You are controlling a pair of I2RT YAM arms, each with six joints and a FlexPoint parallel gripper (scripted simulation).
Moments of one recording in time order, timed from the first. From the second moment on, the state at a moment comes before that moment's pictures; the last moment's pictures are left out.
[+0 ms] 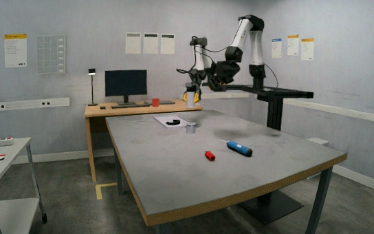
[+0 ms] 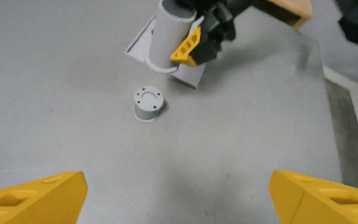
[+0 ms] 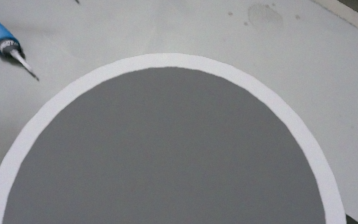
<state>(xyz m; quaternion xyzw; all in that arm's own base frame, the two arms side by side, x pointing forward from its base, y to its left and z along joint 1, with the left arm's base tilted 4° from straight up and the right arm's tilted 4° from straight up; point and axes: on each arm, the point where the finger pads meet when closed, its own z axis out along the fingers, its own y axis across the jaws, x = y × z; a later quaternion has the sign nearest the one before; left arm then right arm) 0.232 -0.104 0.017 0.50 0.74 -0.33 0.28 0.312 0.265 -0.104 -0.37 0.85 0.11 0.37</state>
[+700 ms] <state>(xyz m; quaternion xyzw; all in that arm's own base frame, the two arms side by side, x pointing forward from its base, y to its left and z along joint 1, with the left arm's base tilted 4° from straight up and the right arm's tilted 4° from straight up) 0.273 -0.305 -0.058 0.61 0.70 -0.23 0.29 0.300 0.046 -0.147 -0.34 0.87 0.10 0.33</state>
